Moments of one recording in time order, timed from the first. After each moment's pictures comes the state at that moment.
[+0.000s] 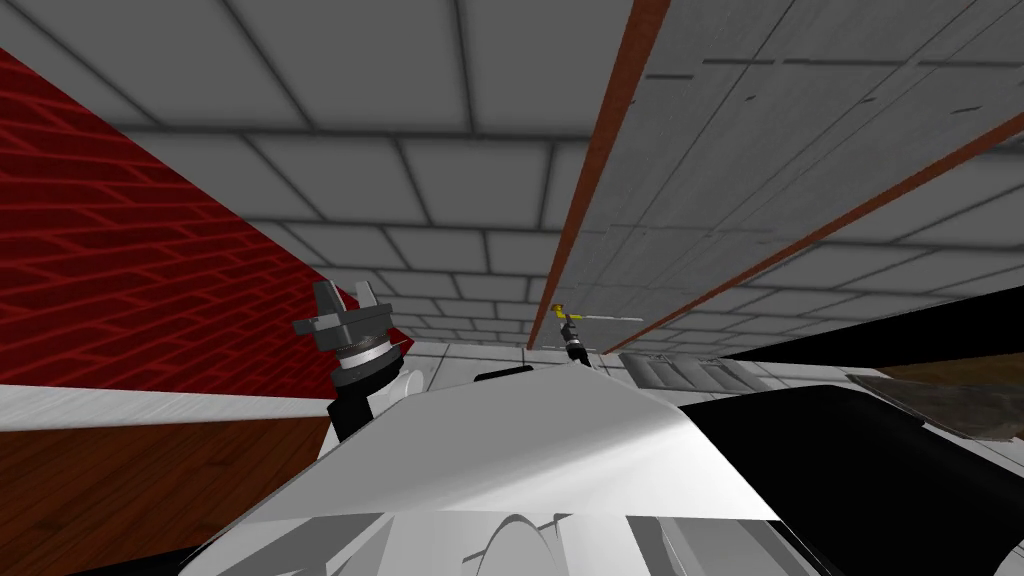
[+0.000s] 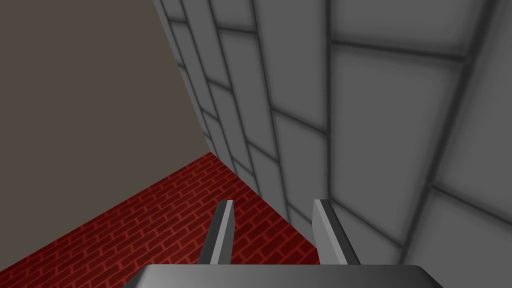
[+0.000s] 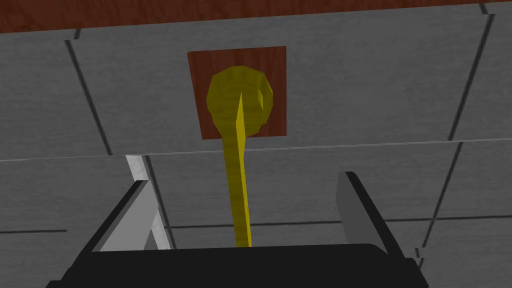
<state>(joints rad) 0.08 -0.29 -0.05 -0.77 -0.18 -0.83 -0.17</state>
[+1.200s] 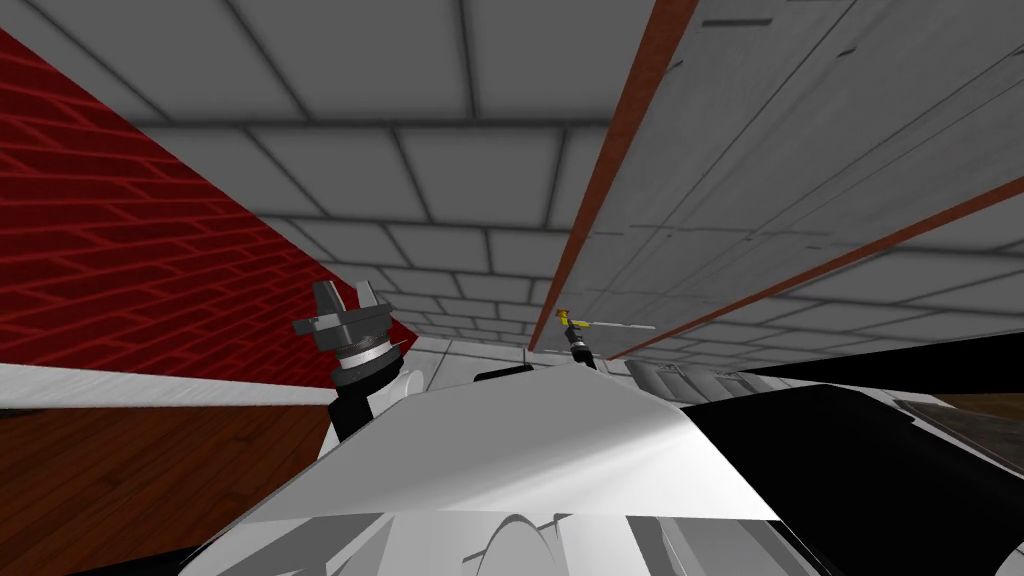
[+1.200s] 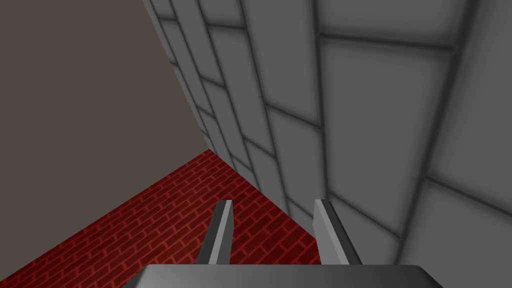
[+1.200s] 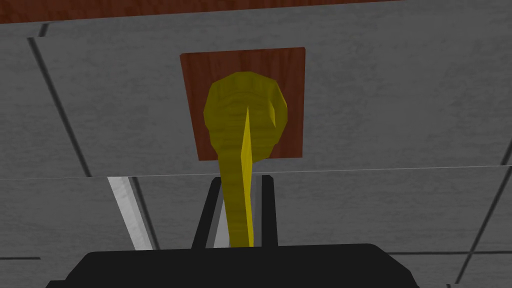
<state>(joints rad) 0.11 -0.32 -0.05 -0.76 -0.19 -0.86 -0.21</state>
